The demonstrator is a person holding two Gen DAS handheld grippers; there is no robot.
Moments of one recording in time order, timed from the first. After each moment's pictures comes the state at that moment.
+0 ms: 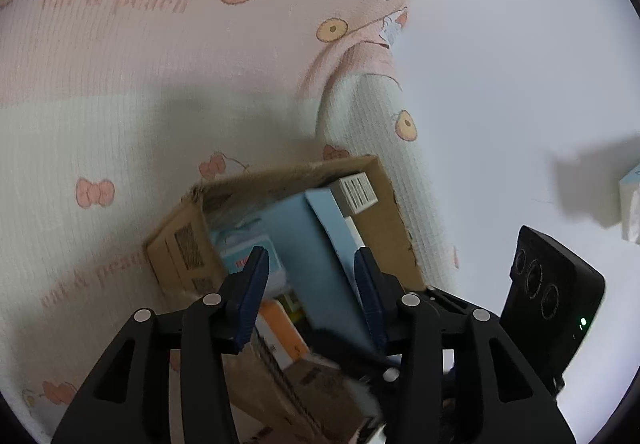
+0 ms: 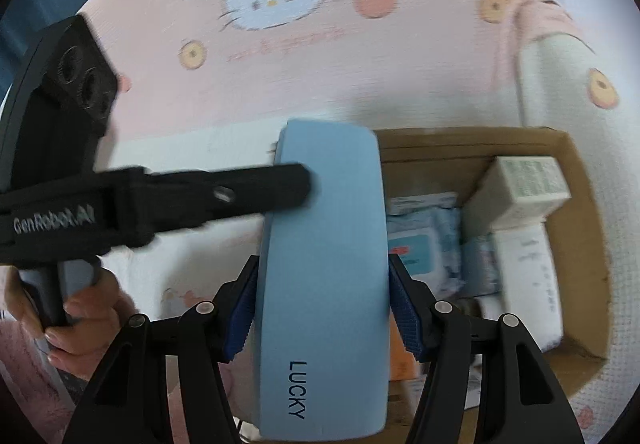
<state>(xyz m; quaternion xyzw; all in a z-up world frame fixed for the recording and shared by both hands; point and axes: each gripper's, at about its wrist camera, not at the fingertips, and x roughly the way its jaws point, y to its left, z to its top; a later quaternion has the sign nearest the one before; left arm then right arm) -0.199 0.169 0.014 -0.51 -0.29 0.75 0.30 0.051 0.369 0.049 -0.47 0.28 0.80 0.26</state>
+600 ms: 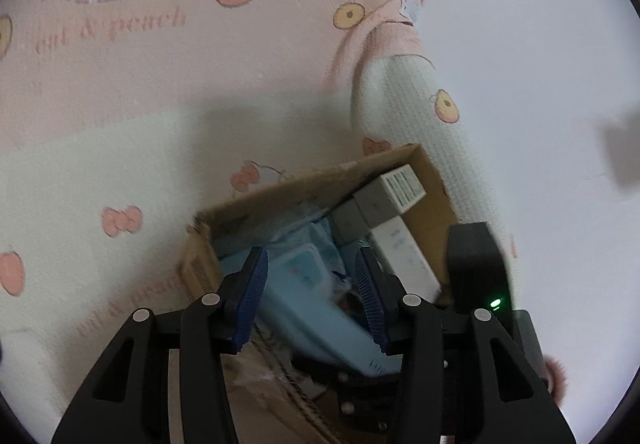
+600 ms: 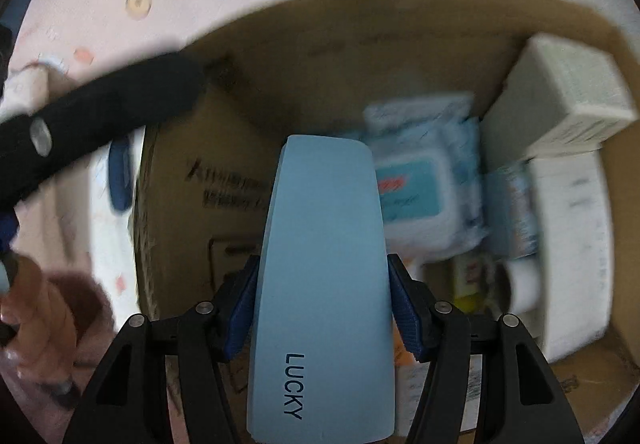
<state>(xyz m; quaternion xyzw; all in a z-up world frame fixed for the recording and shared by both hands) -0.212 0.199 0.009 -0.52 -0.19 0.79 0.26 0.039 0.411 -0.043 -0.57 0.39 0.70 0.18</state>
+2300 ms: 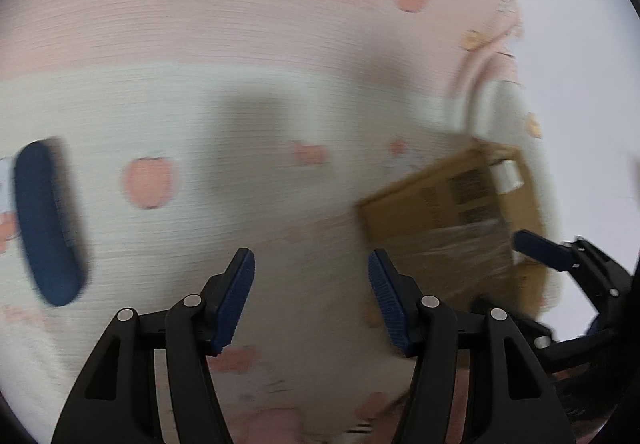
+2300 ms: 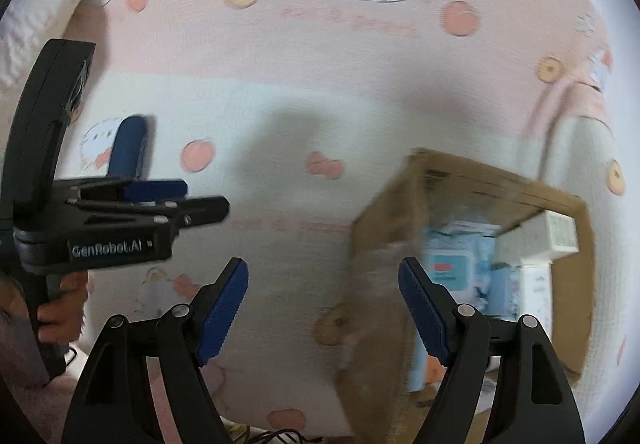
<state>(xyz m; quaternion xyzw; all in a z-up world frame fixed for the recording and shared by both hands) -0.153 0.005 -0.061 -0.57 -0.21 0.79 0.14 -0.078 0.281 0.034 -0.56 0.16 0.77 0.27</state>
